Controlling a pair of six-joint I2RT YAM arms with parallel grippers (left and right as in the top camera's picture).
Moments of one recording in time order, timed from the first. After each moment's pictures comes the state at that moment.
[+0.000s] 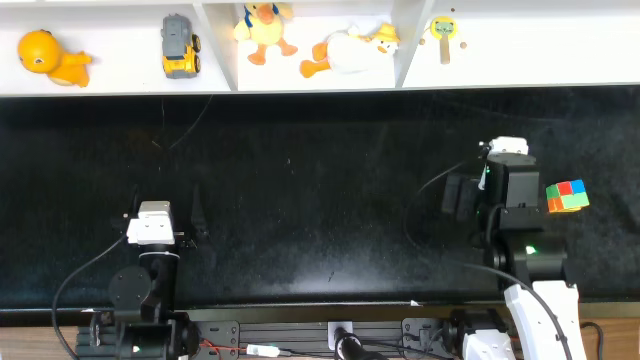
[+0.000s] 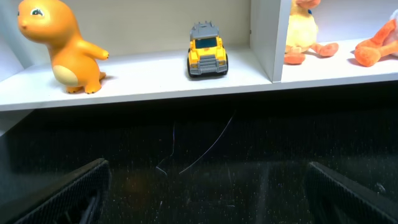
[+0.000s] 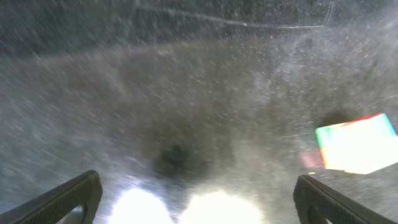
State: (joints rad) left arm 0.02 0.02 0.01 -0.08 -0.01 0.08; right arm 0.03 0.92 0.77 -0.80 0.21 0.07
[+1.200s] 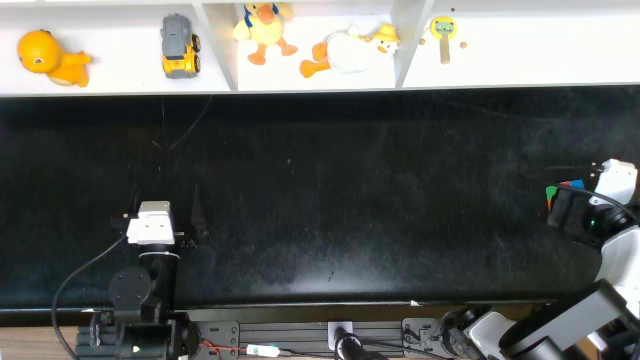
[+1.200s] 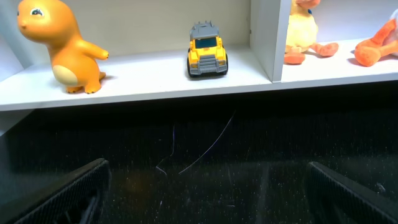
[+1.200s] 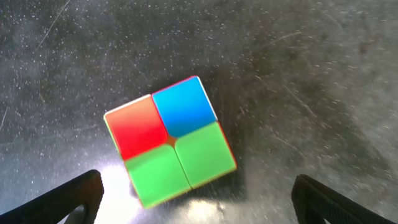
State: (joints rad) left arm 0.02 0.02 0.01 -0.08 -0.01 0.08; right arm -0.90 1.46 0.84 -0.51 -0.25 -0.61
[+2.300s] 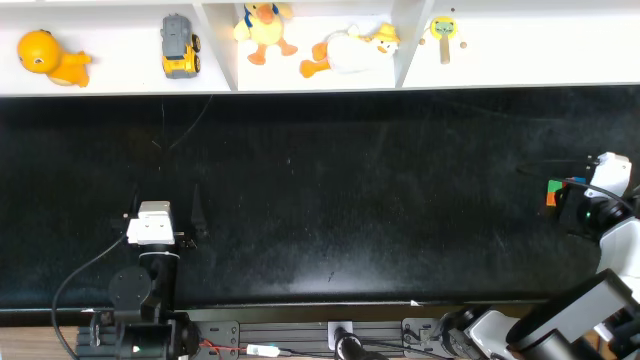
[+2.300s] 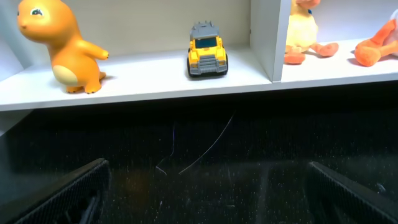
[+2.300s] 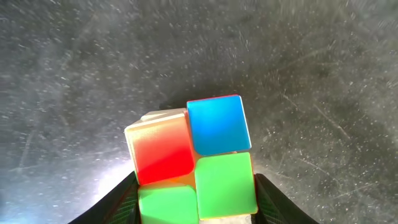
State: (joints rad) left arm 0.02 0.02 0.01 -0.08 -0.01 0.08; right arm -0.85 1.48 0.85 -0.49 -0.28 -0.54
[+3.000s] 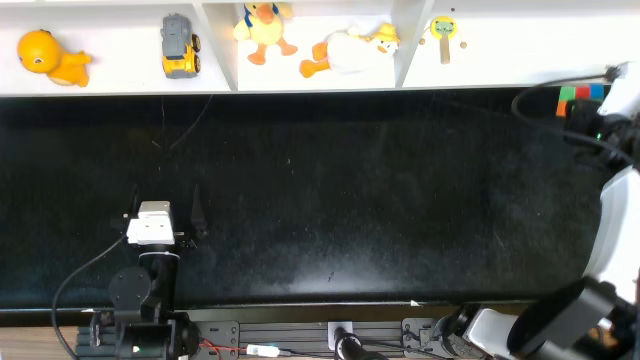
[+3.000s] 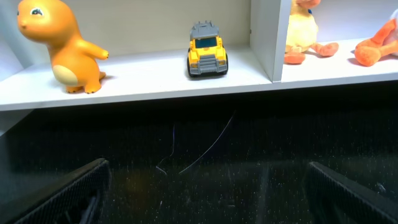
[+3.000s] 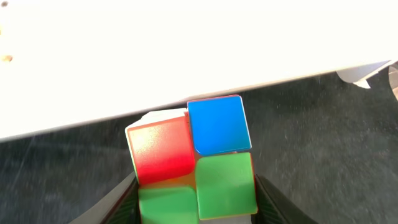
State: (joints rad) left arm 0.02 0.02 0.01 -0.08 -0.01 0.08; right arm -0.59 1.54 1.21 -0.48 -0.28 -0.25
